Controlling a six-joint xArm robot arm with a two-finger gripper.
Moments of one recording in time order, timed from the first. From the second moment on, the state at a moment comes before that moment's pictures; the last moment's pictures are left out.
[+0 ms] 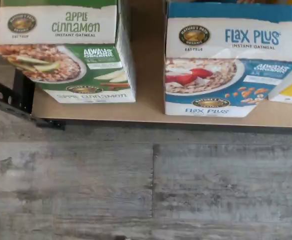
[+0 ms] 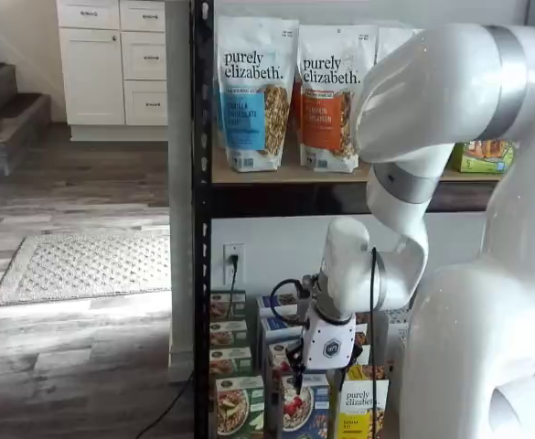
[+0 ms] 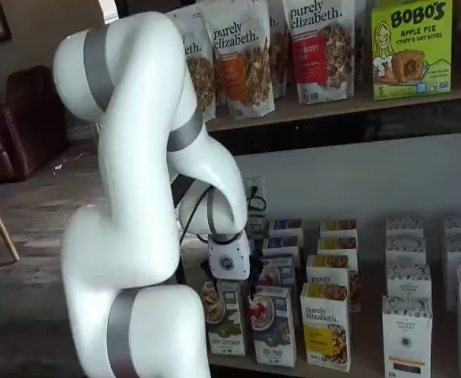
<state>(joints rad) 0.13 0.16 -0.56 0.13 0.25 0.01</state>
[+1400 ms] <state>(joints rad) 0.07 0.54 -0.88 -0.15 0.17 0.22</state>
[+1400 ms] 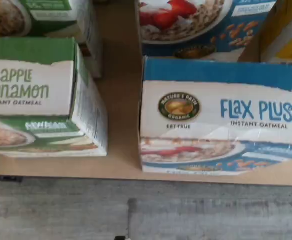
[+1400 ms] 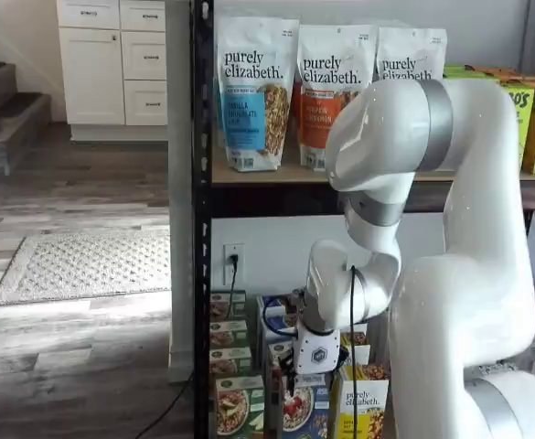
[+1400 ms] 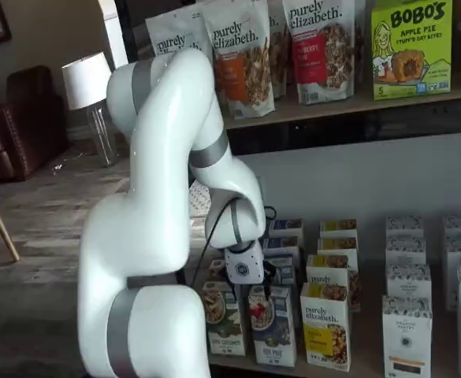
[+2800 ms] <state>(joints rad) 0.08 0.69 -1.13 0.49 0.42 -1.93</state>
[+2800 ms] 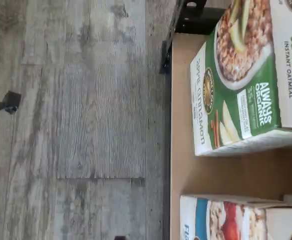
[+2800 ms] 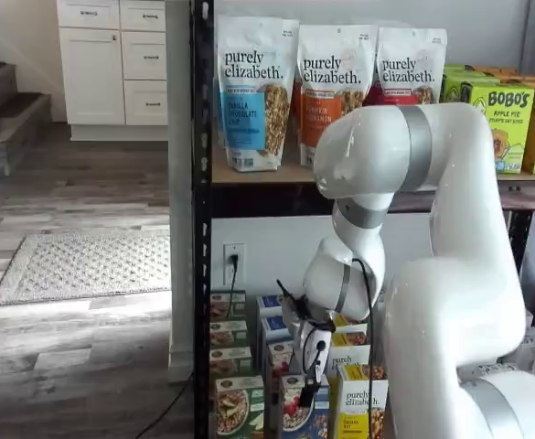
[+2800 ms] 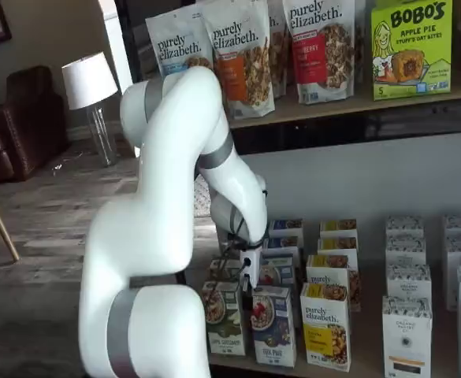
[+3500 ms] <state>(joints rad) 0.09 0.72 -1.13 0.54 0.35 -1.96</state>
